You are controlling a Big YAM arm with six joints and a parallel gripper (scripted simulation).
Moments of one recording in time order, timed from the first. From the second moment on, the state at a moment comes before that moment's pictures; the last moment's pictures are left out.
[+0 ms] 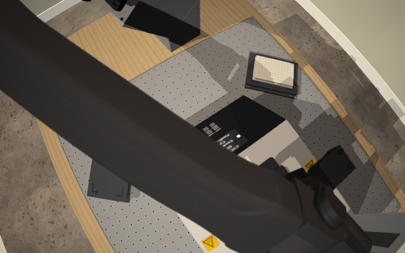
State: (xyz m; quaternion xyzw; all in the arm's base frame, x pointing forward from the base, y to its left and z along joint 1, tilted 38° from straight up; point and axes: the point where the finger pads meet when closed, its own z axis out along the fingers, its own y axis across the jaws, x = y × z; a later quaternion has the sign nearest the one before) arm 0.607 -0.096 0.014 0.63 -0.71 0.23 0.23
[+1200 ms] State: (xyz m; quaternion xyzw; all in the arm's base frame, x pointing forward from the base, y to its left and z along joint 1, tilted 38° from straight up) arm 0.607 -0.073 0.045 0.63 -0.71 0.23 0.23
